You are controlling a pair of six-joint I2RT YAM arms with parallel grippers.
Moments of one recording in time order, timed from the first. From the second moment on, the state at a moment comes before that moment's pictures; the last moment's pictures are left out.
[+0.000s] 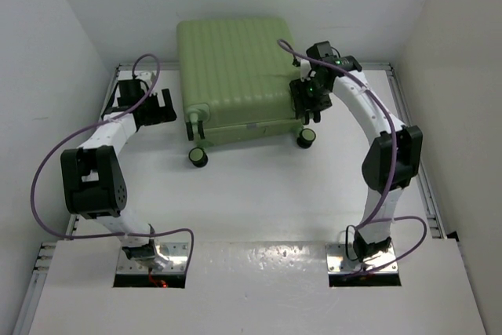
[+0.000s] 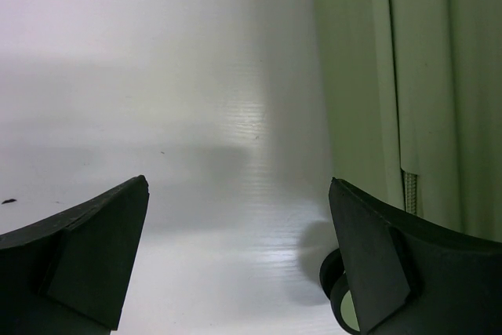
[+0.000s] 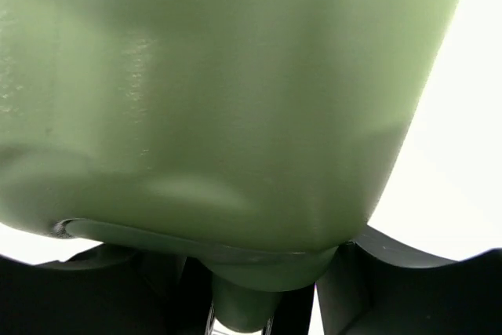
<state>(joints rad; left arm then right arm) 0.13 1.63 1.13 -0.24 0.18 -0.10 0.29 1.92 1.81 -1.03 -0.09 -0.01</state>
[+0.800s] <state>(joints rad) 0.10 1.64 1.10 -0.20 0.20 -0.14 0.48 1.51 1.07 -0.13 0.27 -0.39</state>
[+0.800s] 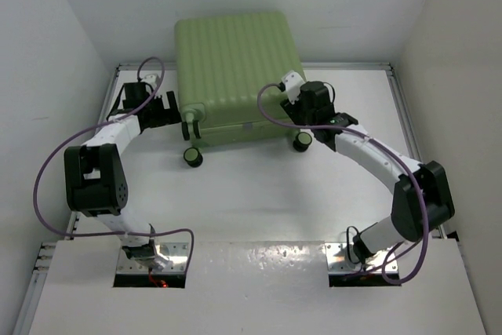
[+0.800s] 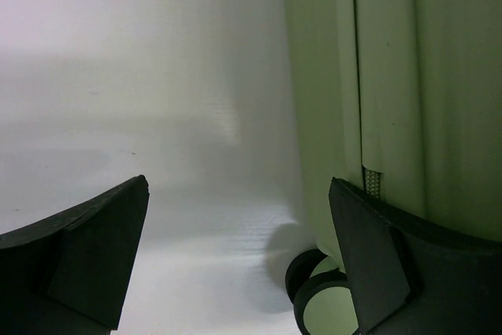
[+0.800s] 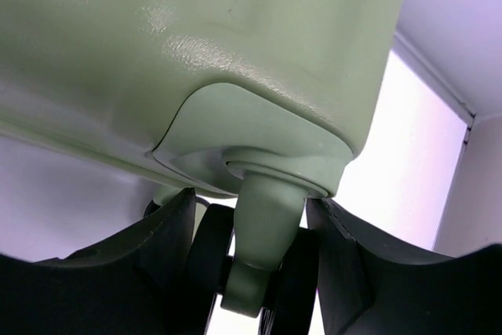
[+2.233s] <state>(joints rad) 0.25 1.12 0.92 -0.22 0.35 -0.20 0.44 1.05 0.71 -0.08 -0.07 0.09</state>
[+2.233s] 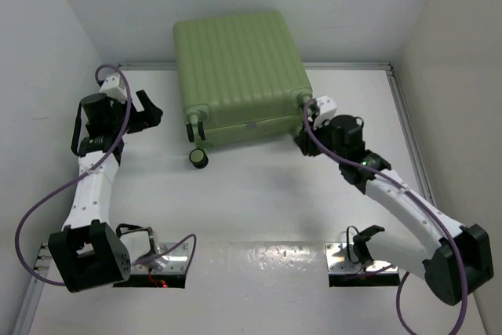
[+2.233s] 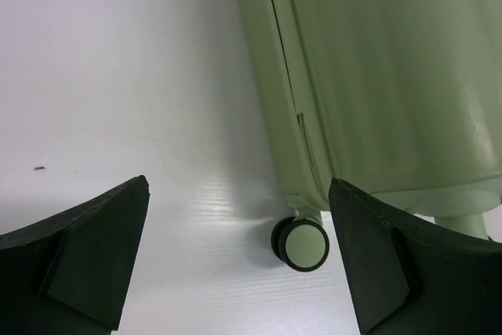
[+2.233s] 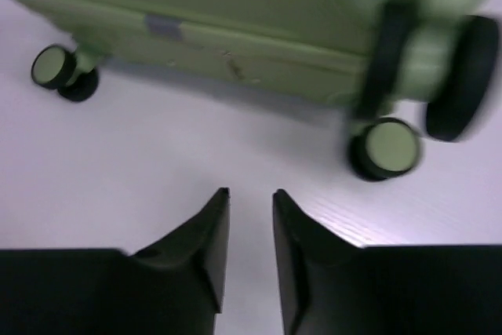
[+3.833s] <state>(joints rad) 0.09 0.92 0.65 -0.08 0.11 -0.21 0.74 1.94 0.59 1.26 0.28 -0.01</state>
